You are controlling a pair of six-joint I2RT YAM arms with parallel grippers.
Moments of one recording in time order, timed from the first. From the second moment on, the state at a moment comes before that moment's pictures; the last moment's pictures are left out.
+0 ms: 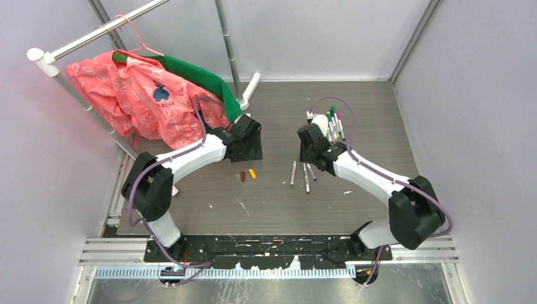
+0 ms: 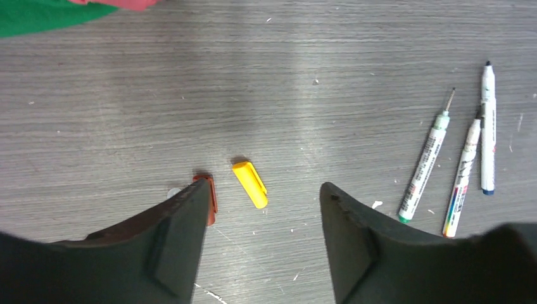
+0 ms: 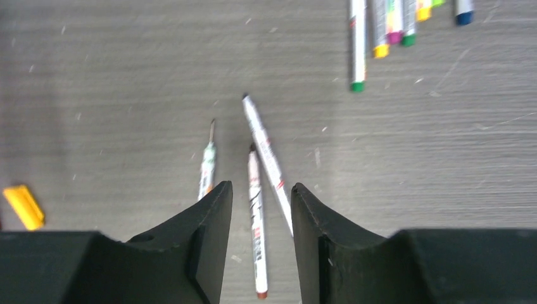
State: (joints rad) left arm -0.69 1.72 1.24 -0.56 -0.20 -0.70; right arm 0.63 1.39 0.89 -0.38 0.42 0.48
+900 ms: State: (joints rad) left arm -0.69 1.58 1.13 -0.39 -0.20 -0.71; right arm 0.29 1.82 1.18 -0.31 0.29 0.37
